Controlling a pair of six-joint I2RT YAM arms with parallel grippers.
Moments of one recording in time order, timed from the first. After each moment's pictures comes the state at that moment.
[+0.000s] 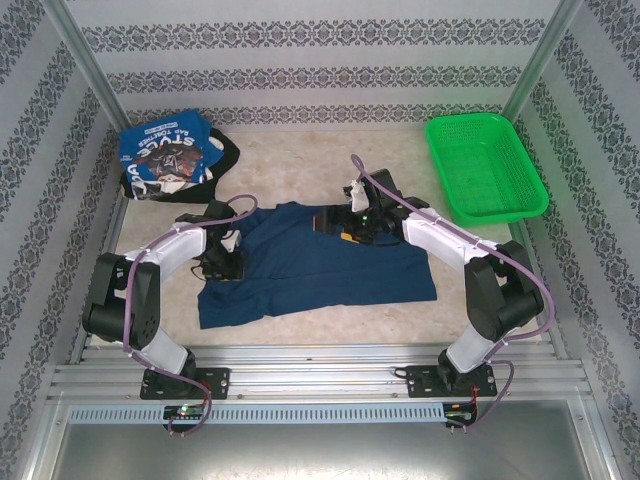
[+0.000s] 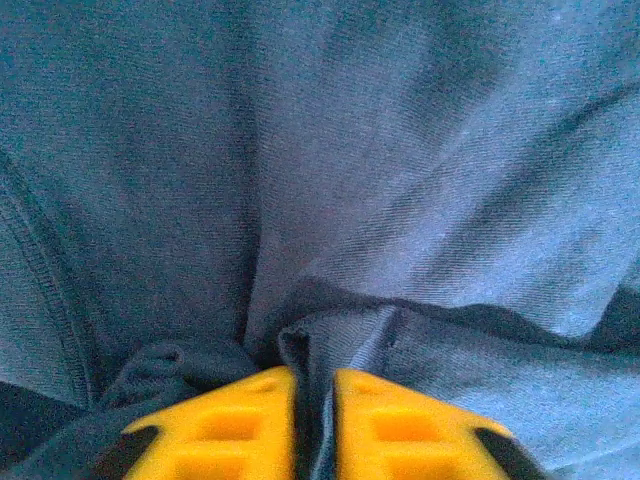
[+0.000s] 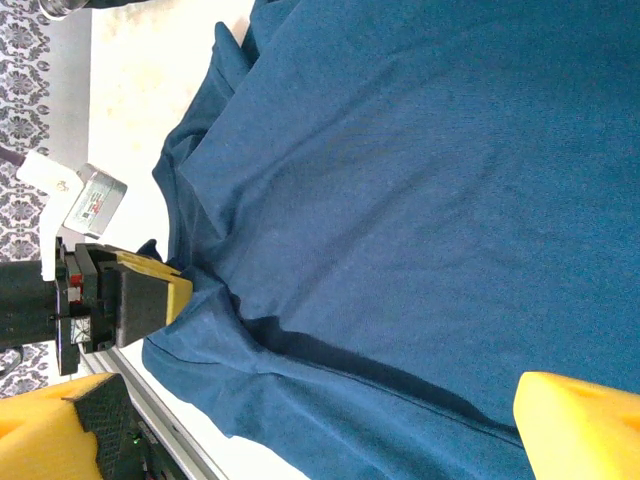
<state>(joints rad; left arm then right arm) -0.20 1.58 0.94 -0.84 0.17 -0.24 0.45 1.65 1.14 -0.39 -0.58 0.60</state>
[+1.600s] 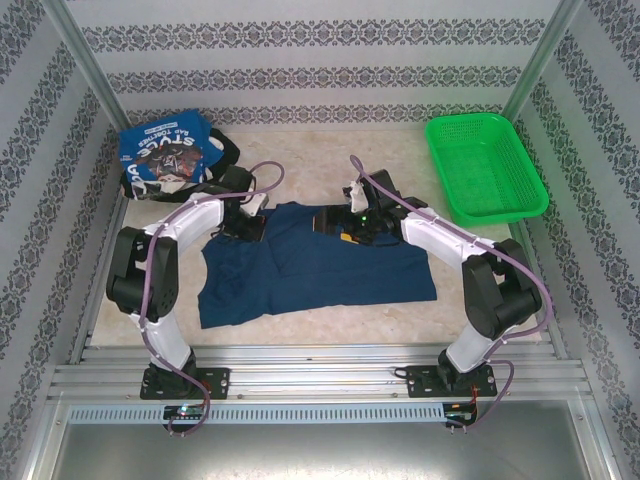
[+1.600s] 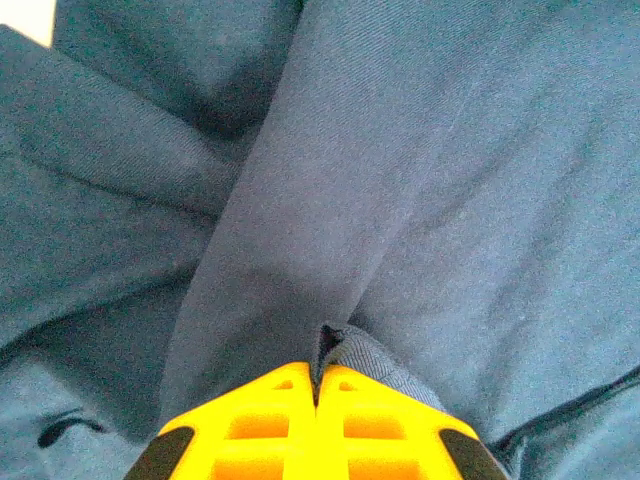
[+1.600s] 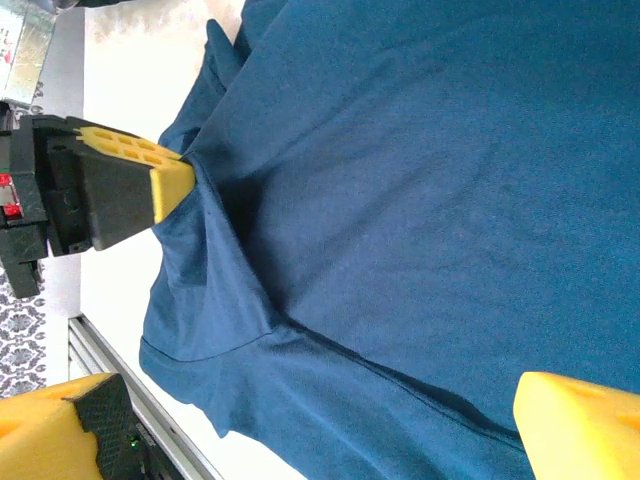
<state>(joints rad) -0.25 1.80 1.28 -0.75 0.19 -0.02 0.45 1.67 1.14 -0.38 -0.58 0.60</state>
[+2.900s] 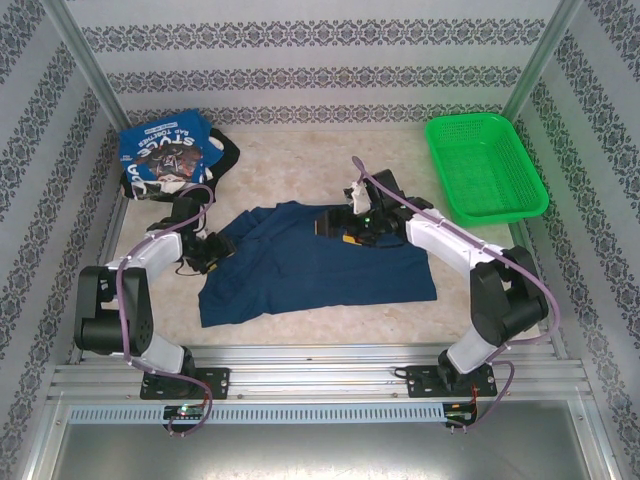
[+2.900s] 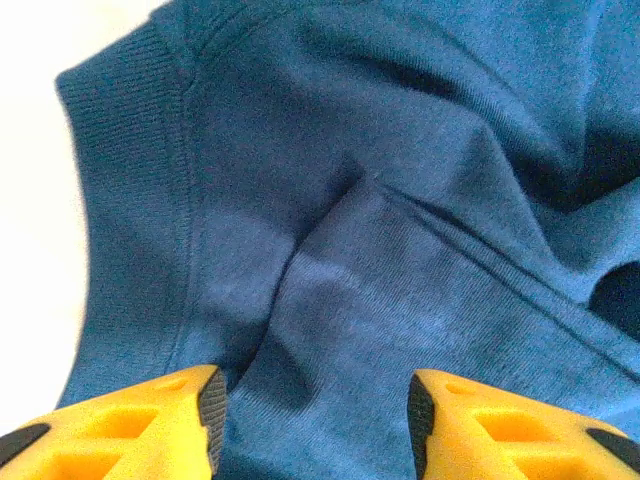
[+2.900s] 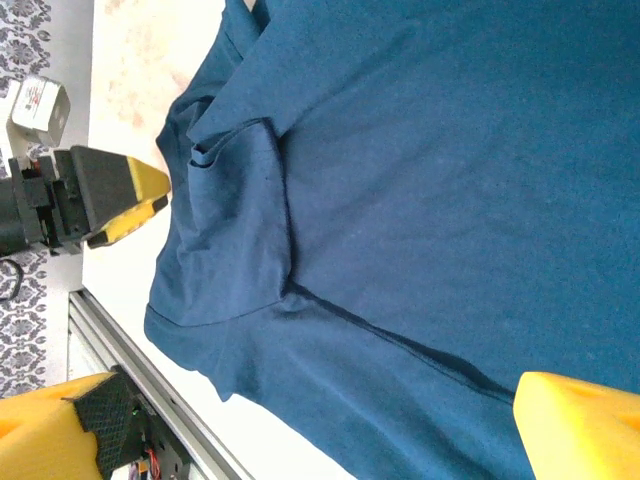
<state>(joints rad) 0.02 1.52 0.85 -0.55 0.29 -0.62 0.45 1.61 1.13 -0.45 -0.60 0.55</state>
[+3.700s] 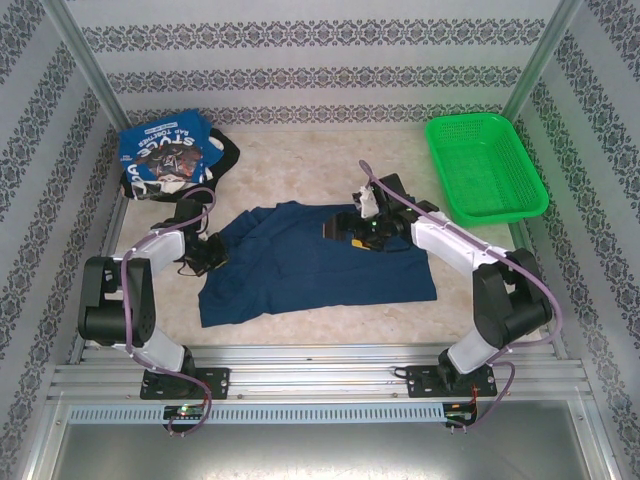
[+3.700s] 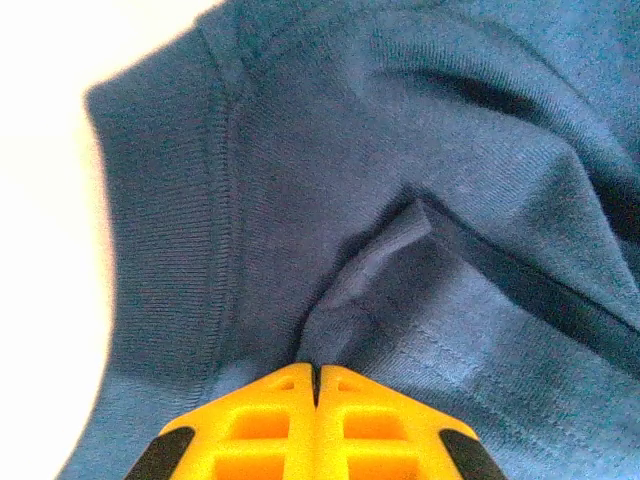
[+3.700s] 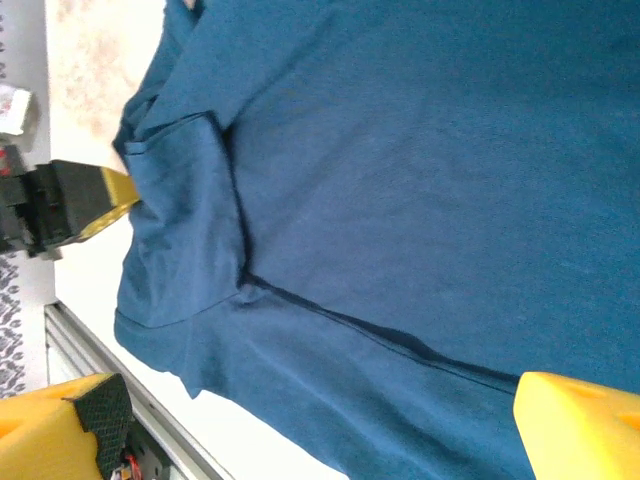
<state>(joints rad) 0.02 1.57 0.85 -0.55 0.24 -0.61 0.41 1.59 1.08 -0.48 -0.56 0.54</state>
